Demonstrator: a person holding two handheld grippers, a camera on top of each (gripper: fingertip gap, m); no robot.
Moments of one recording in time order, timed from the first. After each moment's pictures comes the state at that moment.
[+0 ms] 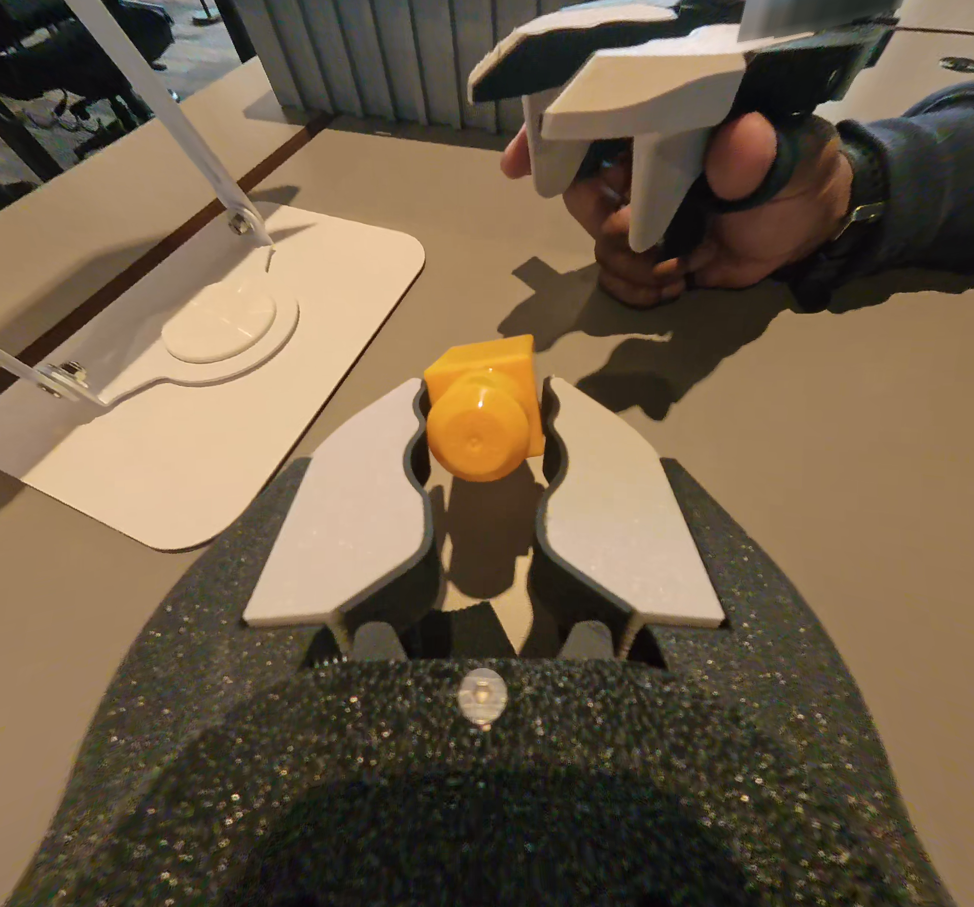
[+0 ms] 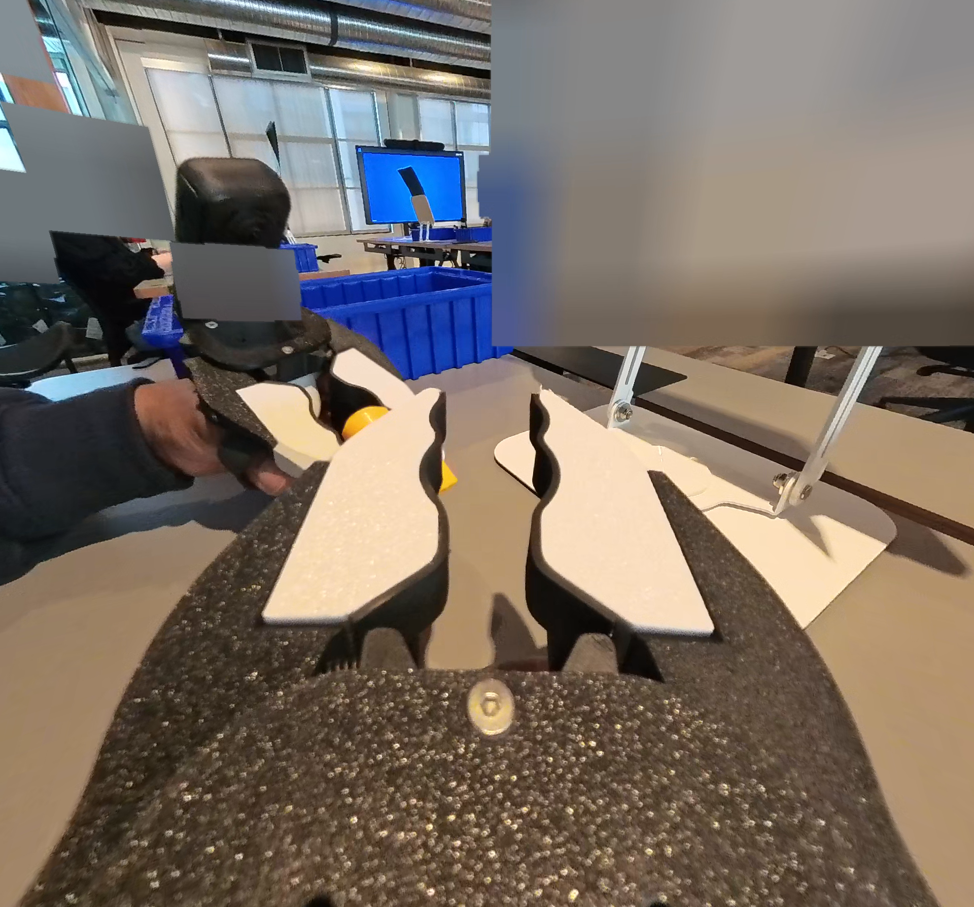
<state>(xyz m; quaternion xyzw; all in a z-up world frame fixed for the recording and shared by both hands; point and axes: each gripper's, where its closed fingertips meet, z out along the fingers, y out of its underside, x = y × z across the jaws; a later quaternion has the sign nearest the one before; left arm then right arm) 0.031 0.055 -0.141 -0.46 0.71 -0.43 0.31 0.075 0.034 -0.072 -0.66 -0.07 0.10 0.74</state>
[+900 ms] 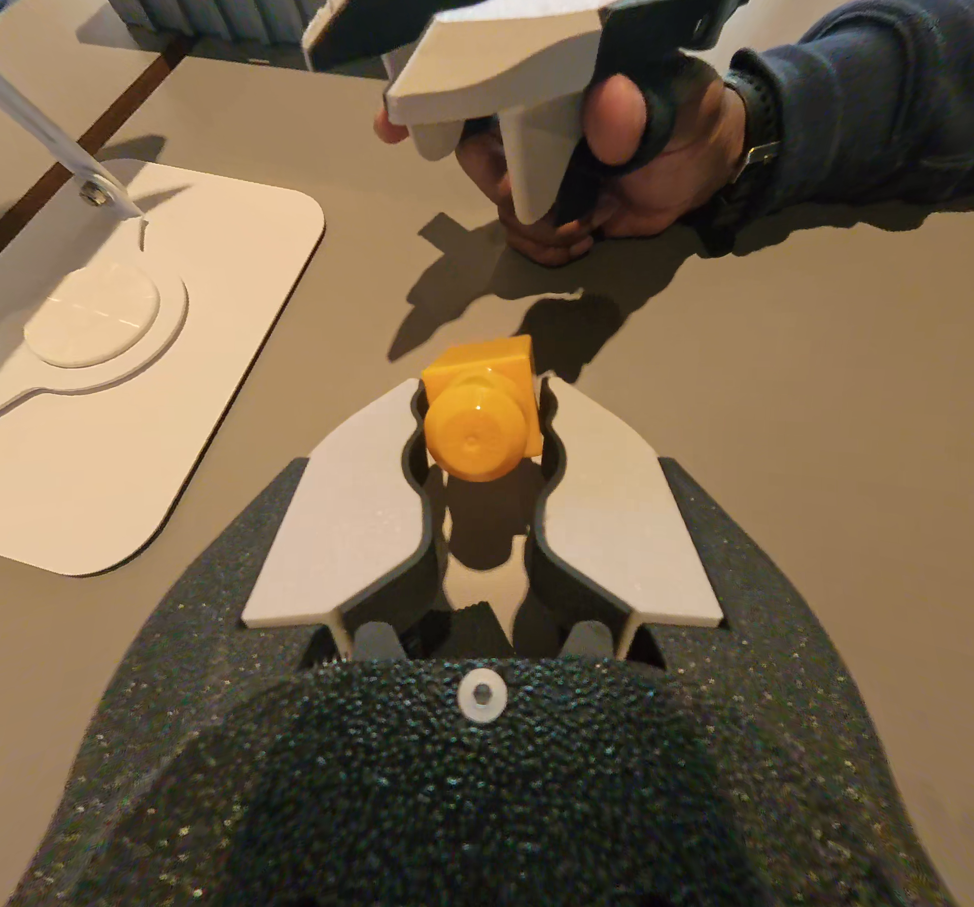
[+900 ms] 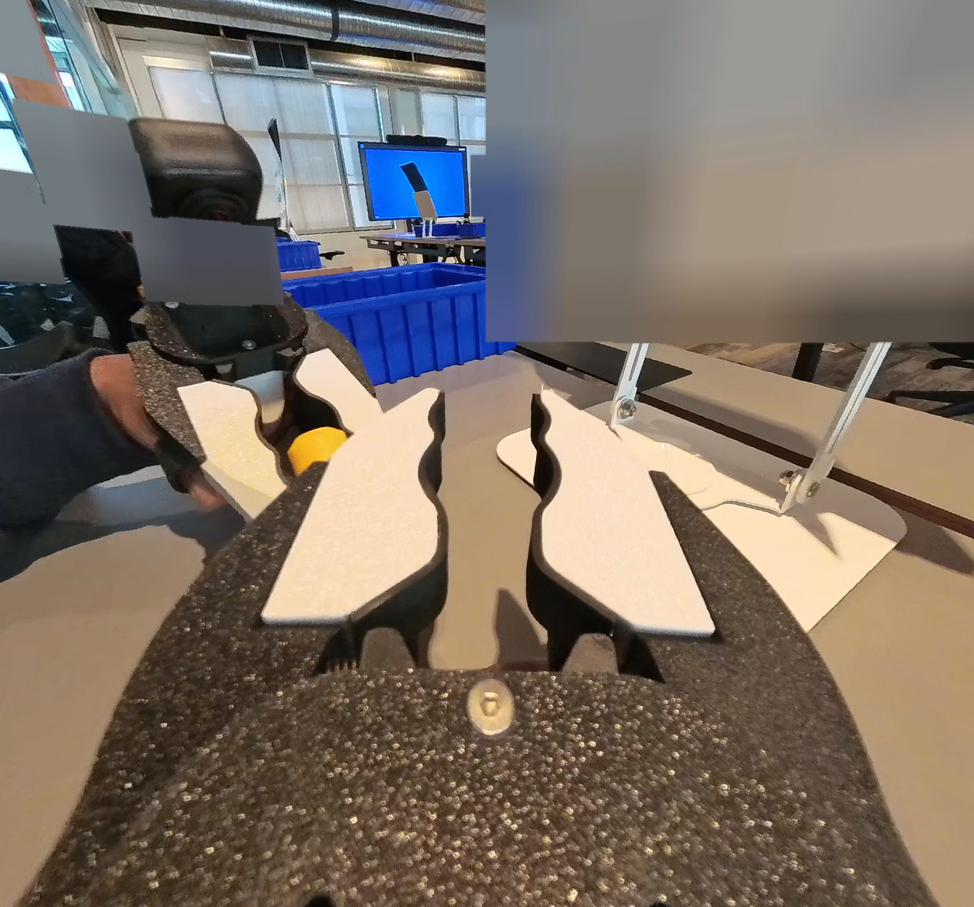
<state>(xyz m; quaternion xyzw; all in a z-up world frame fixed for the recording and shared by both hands) 0.013 0.026 -0.145 -0.44 0.76 -0.40 0.24 0.075 0.037 -0.074 -0.66 -0.07 0.11 0.74</state>
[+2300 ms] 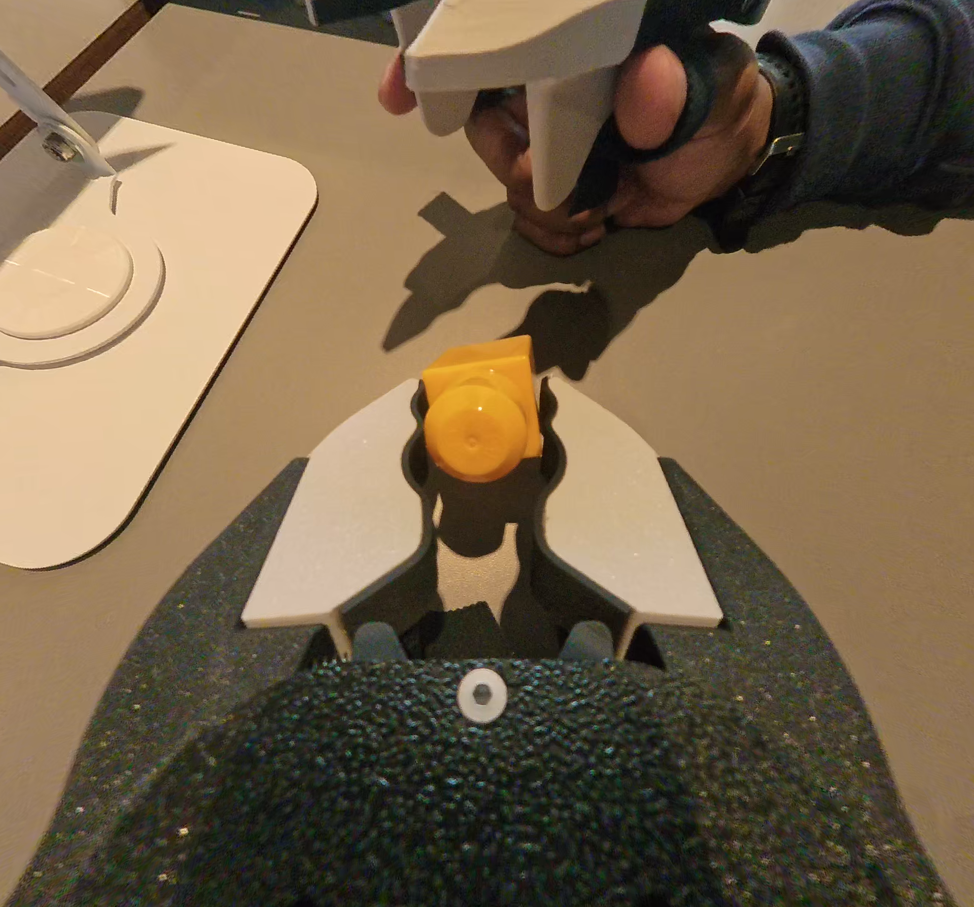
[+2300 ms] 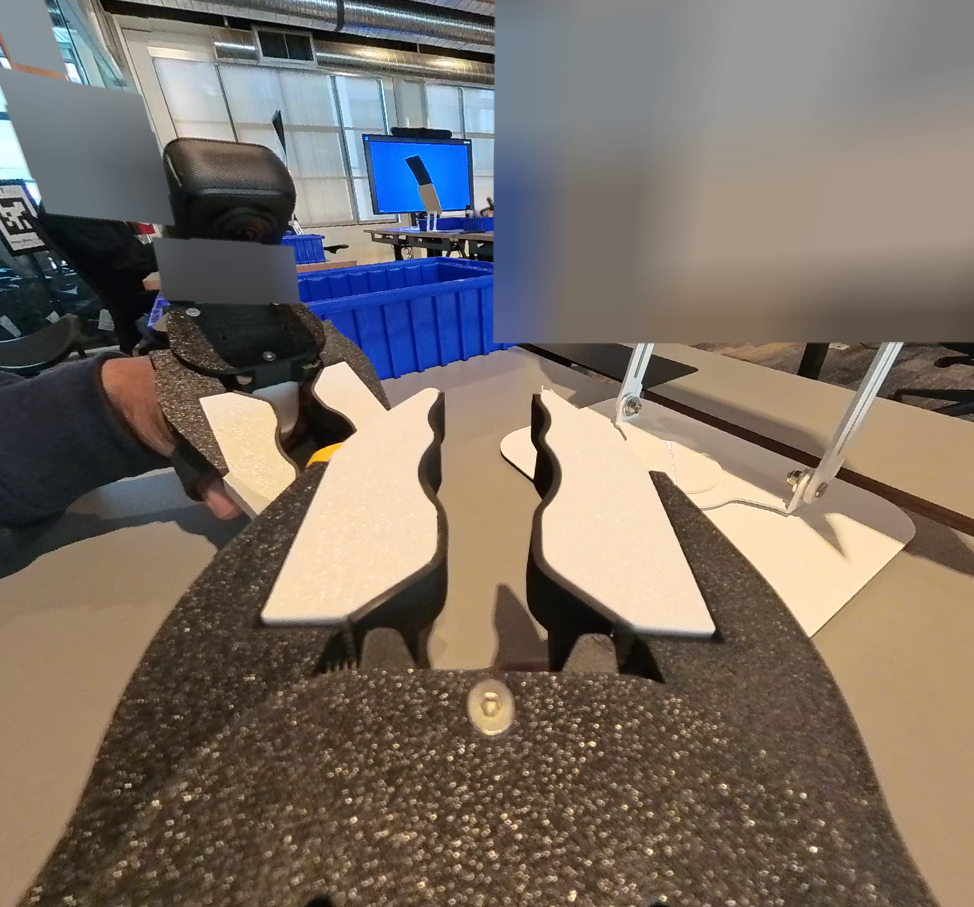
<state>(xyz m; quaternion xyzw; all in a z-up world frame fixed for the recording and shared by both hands) 0.016 0.026 -0.157 -0.46 0.76 -0.40 0.22 0.072 0.038 -0.075 -0.66 -0.07 0.11 0.74</state>
